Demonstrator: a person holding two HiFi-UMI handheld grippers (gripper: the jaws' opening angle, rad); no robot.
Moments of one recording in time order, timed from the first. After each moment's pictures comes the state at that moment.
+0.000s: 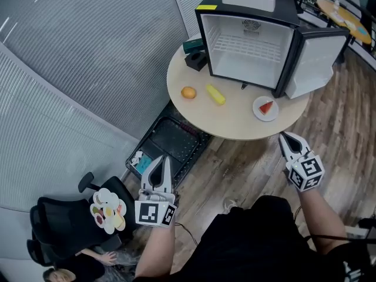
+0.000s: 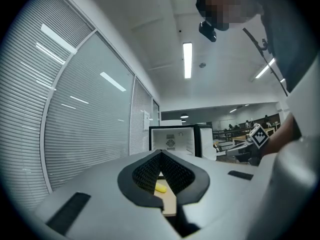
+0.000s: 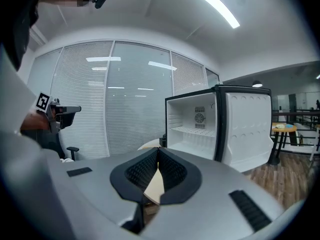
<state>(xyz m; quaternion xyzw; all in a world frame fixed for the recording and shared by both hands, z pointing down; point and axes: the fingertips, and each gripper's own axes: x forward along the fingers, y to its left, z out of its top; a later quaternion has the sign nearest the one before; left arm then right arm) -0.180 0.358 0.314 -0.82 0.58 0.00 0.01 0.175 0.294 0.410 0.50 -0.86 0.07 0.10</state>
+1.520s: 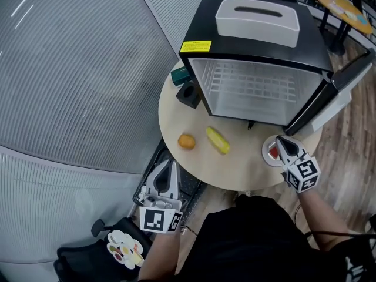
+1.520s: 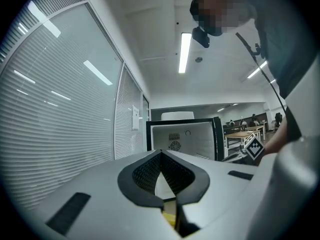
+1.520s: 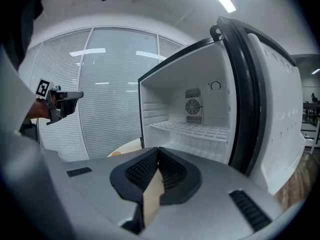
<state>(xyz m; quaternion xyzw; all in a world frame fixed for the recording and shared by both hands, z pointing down) -0.138 0.060 0.304 -0.86 0.51 -0.02 0.02 0.181 0.036 0.463 0.53 -0.83 0.12 0.11</state>
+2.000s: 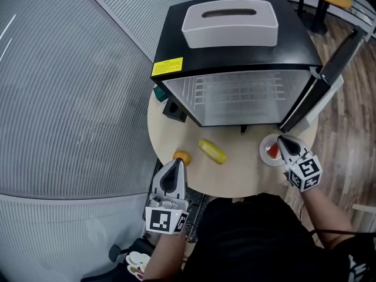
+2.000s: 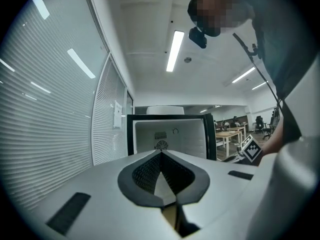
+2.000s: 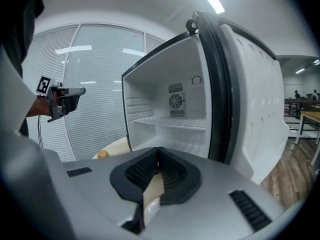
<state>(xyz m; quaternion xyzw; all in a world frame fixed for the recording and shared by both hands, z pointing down) -0.080 -0.004 0.315 -0.91 0.42 -0.02 0.02 0.219 0.027 0.488 0.59 -0.79 0.14 0.11</state>
